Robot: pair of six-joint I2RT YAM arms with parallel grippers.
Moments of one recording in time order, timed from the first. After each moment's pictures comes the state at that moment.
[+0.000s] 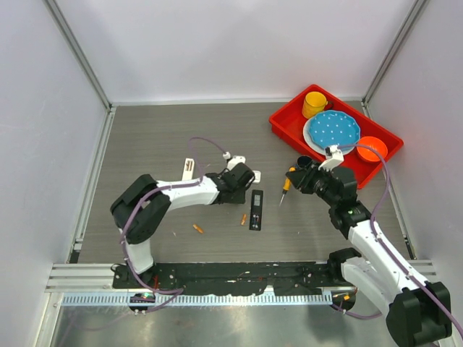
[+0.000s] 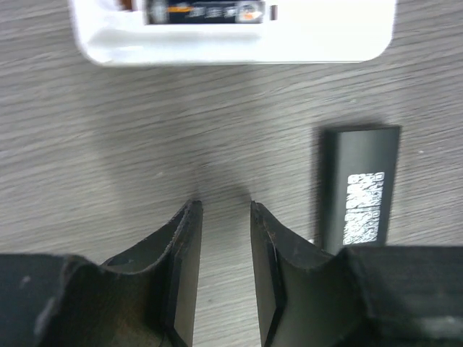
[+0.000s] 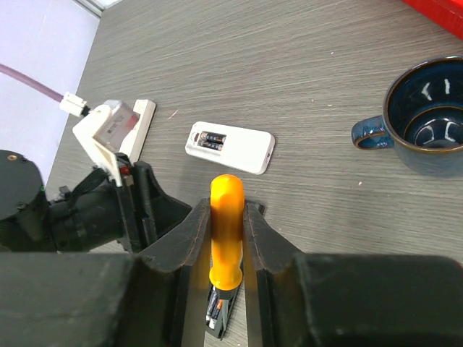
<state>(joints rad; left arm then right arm) -0.91 1.85 1.15 -0.31 -0.29 -0.66 0.25 0.81 0.44 0.08 -0.24 0.58</state>
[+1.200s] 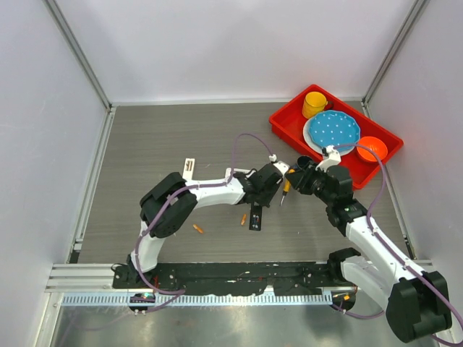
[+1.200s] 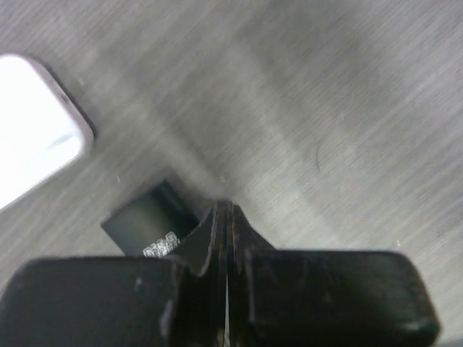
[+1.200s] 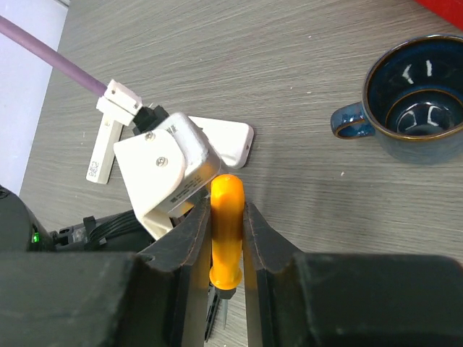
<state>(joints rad) -1.01 2.04 1.38 -0.23 -0.12 -0.30 0.26 0.88 0.44 0.10 -0.20 0.57</state>
